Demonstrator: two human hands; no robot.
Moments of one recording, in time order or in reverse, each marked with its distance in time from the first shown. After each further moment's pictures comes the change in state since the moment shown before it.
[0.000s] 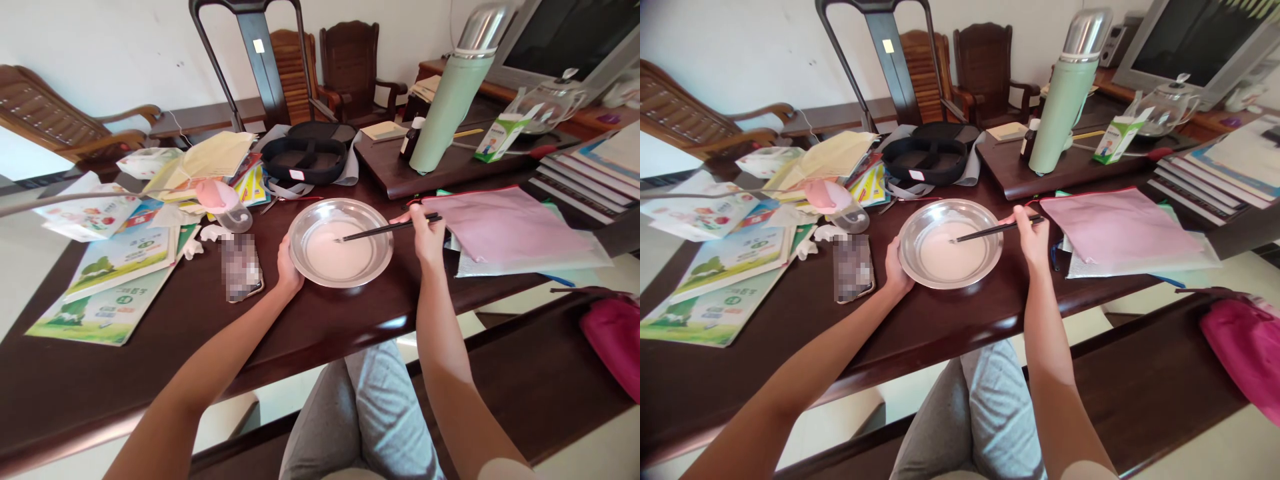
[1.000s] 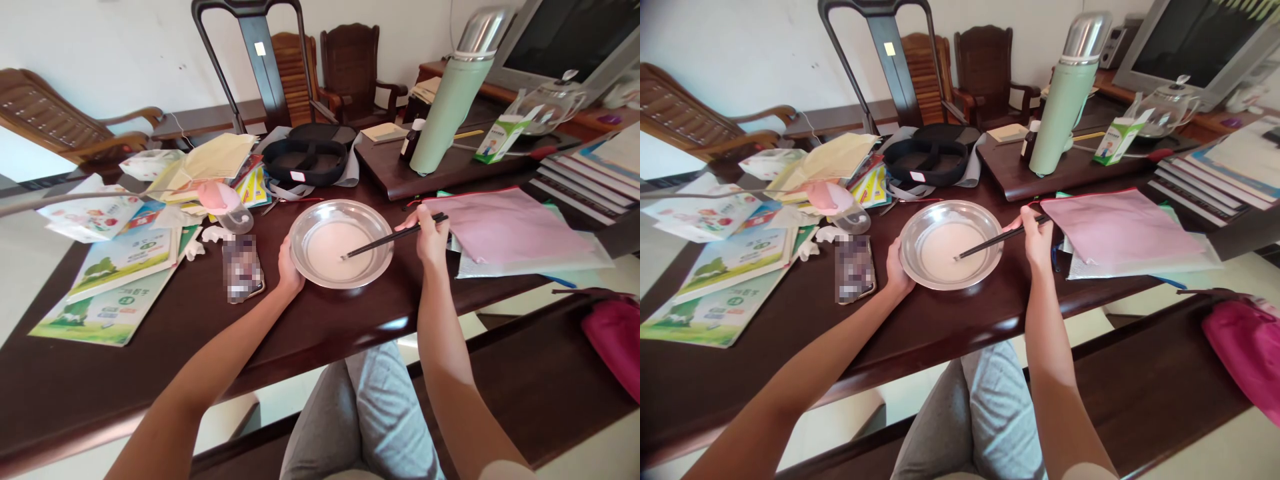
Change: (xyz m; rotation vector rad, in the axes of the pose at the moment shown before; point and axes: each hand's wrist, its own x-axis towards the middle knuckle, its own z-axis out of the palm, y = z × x) left_hand 0.001 -0.001 -0.002 0.008 -0.013 0.010; right_hand 0.000 0.000 -0.001 0.040 0.019 0.030
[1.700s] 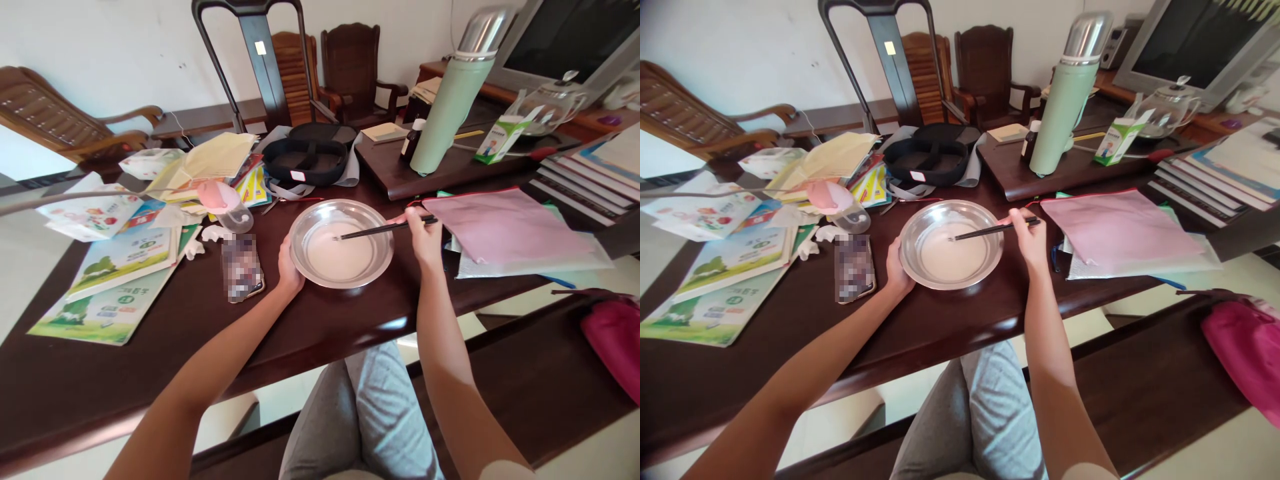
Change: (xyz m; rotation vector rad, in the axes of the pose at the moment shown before) left_hand -0.001 0.002 0.002 -0.004 -0.008 0.005; right_hand -0.001 0.000 0.002 -0.030 -0.067 -0.028
